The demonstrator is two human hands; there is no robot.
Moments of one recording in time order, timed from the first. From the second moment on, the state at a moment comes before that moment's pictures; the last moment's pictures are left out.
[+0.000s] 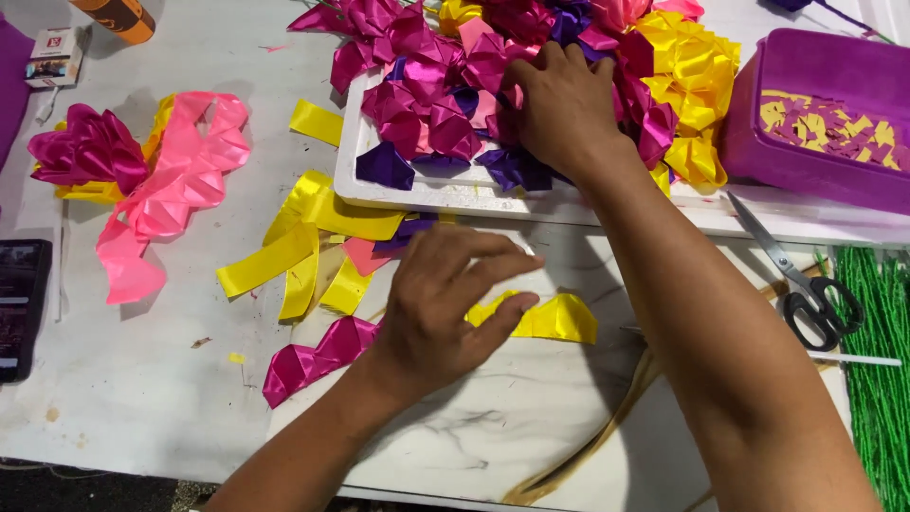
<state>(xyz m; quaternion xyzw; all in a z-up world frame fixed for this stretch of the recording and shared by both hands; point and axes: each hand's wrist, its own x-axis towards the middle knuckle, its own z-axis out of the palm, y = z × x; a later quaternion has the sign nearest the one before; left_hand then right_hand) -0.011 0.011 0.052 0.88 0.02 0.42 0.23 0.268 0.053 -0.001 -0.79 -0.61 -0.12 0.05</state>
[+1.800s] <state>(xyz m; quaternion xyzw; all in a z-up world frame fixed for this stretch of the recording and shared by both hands) 0.067 0.156 0.034 0.71 0.33 0.42 0.46 0.298 0.056 0.083 -0.76 -0.57 -0.03 0.32</state>
